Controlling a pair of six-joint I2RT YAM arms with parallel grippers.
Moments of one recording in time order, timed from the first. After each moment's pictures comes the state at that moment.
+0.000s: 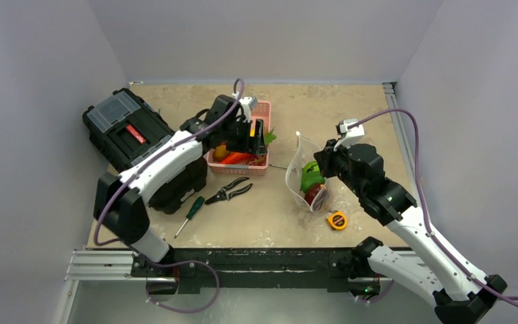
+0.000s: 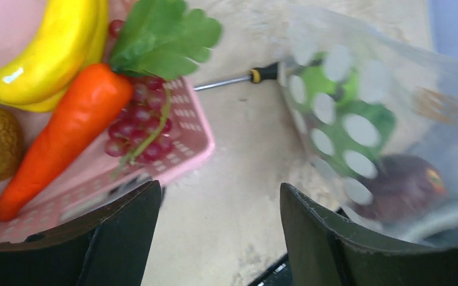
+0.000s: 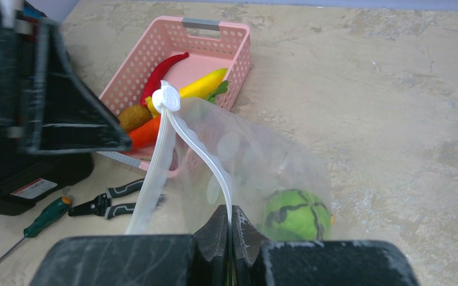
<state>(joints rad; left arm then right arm) -0.59 1.53 1.35 -0.56 0.26 -0.42 0.61 0.80 0.87 -0.41 0.20 0.29</state>
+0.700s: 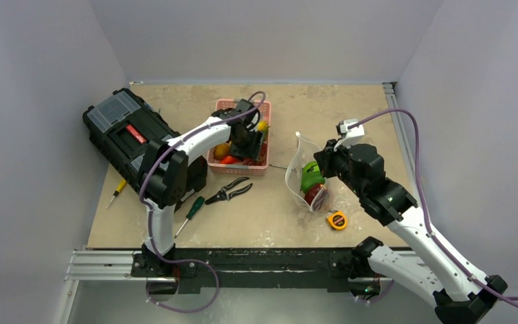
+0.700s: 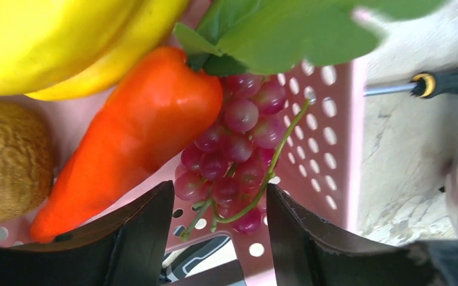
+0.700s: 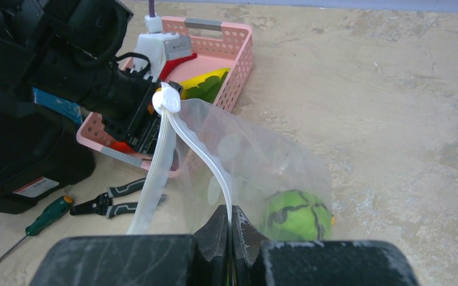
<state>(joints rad) -0.56 2.01 1.61 -0.77 0.10 -0.34 0.61 0.80 0.87 -0.41 0.19 0.29</state>
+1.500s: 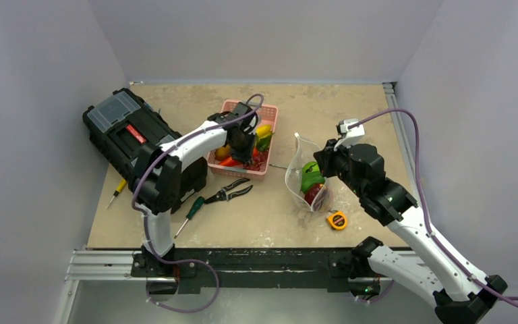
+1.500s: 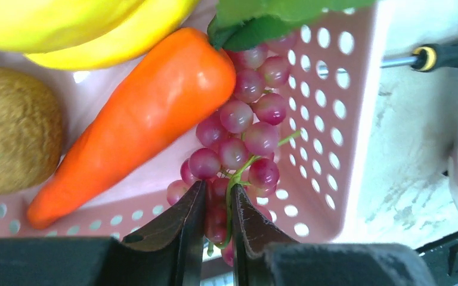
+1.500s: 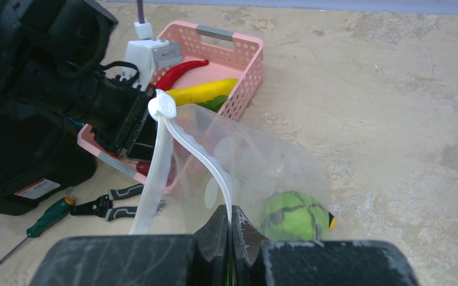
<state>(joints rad) -0.57 1.95 1.51 -0.73 0.10 -0.33 0.61 0.80 0.87 -0.40 0.19 0.29</state>
